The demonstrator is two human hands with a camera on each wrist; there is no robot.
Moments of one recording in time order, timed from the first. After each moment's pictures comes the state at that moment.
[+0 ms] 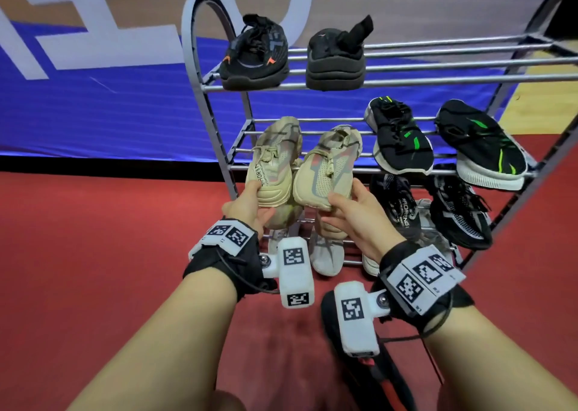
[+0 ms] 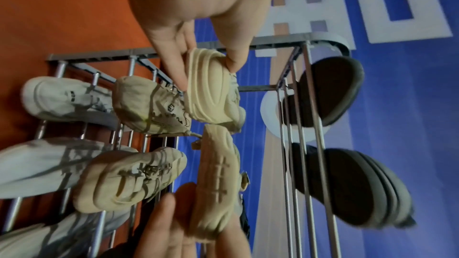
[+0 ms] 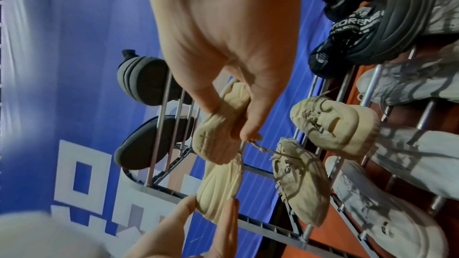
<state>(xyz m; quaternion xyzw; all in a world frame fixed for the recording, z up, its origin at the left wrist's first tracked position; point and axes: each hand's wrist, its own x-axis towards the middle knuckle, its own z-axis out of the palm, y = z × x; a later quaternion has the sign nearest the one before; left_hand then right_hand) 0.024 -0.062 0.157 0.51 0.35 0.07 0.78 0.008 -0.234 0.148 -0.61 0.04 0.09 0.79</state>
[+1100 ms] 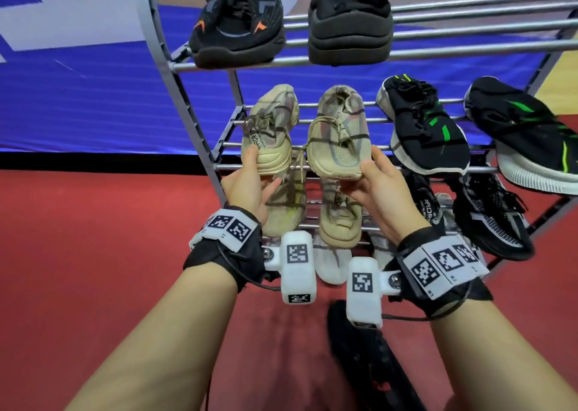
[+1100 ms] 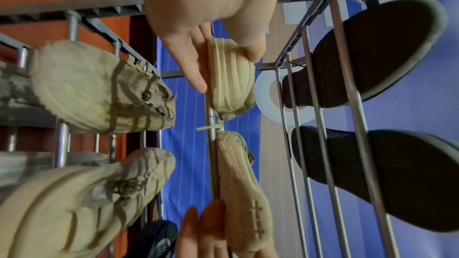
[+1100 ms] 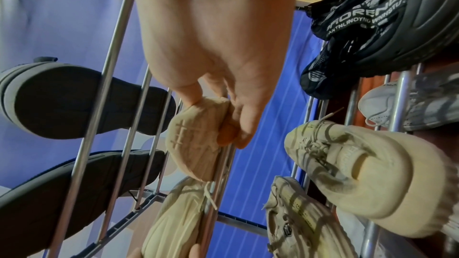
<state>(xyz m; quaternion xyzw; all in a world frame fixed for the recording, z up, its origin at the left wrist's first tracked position) 0.086 -0.071 0.152 0.50 0.28 0.10 0.81 0.087 -0.247 0.125 -0.57 0.00 0.01 0.82</state>
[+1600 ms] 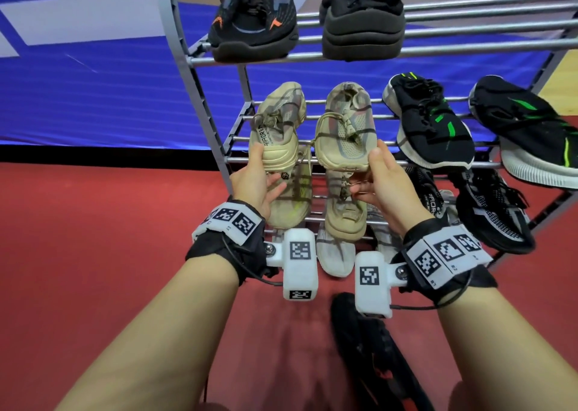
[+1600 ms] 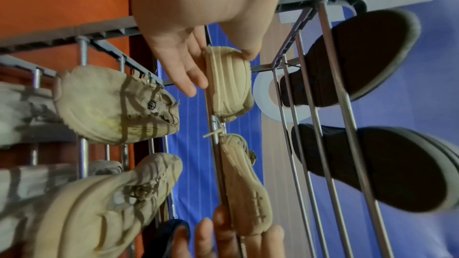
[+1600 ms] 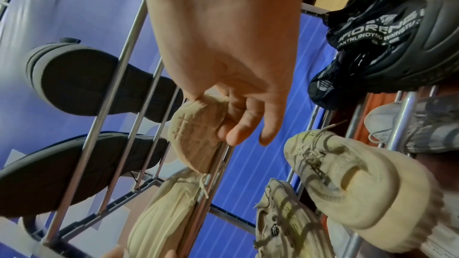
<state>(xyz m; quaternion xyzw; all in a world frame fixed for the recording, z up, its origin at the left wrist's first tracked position) 0.069 -0.065 0.158 0.54 0.28 0.06 0.79 0.081 -0.244 0.127 -0.70 0.04 0.00 0.71</state>
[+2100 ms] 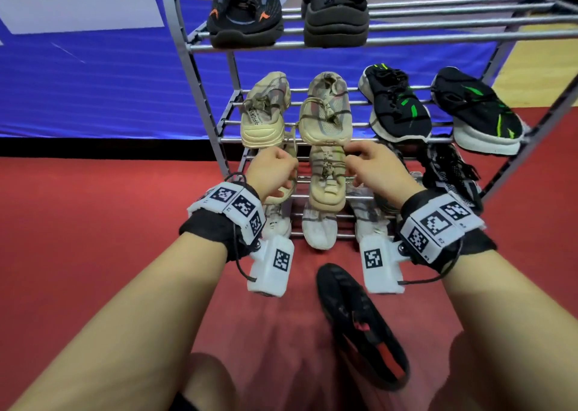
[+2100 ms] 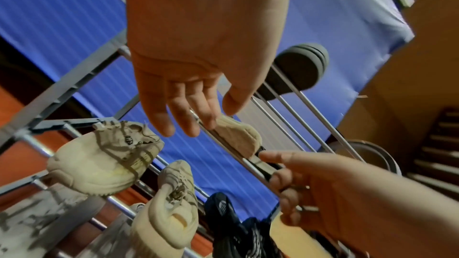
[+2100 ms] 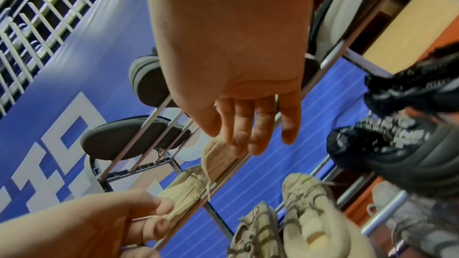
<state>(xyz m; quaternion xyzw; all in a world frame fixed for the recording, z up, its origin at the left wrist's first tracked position) 0.016 -0.085 0.175 0.84 0.08 -0.06 0.53 0.030 -0.260 0.154 -0.85 0.00 -0.02 0.52</state>
